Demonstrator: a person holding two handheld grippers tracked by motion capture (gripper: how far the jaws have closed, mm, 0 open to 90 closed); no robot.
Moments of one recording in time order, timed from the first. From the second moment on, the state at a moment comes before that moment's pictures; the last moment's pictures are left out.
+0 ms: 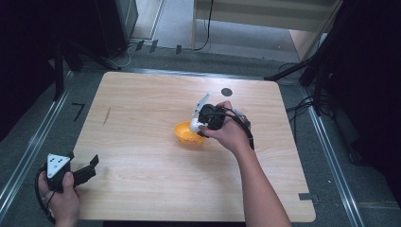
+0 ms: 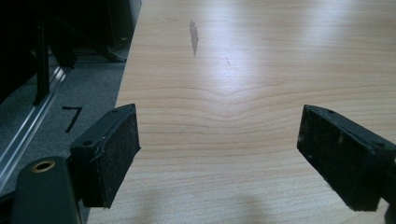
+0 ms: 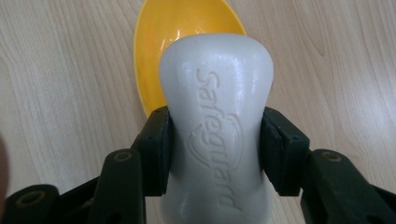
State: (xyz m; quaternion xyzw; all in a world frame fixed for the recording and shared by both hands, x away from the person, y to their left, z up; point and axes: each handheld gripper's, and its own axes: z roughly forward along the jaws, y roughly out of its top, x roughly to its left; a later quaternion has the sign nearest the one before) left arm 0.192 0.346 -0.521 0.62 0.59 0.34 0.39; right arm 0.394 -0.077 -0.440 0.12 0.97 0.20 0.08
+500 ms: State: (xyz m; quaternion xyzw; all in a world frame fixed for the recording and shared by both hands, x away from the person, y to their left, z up) left arm 0.192 0.346 -0.521 0.62 0.59 0.34 0.39; right arm 0.400 -0.055 -0.445 0.09 0.97 0.20 0.08
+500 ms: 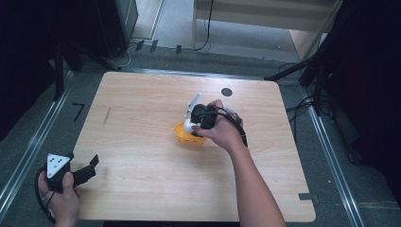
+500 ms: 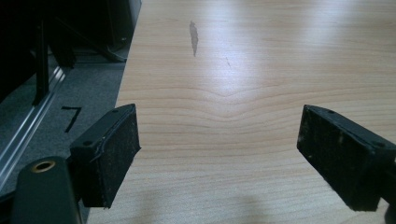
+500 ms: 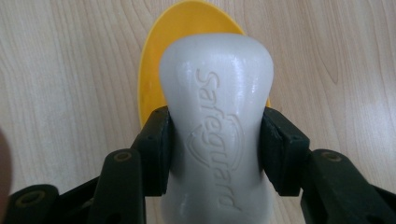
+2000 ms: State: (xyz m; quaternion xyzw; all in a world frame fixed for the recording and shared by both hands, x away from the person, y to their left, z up) left arm 0.192 0.346 -0.521 0.62 0.59 0.34 0.39; right arm 0.406 -0.050 -0.456 0.10 0.97 0.20 0.08
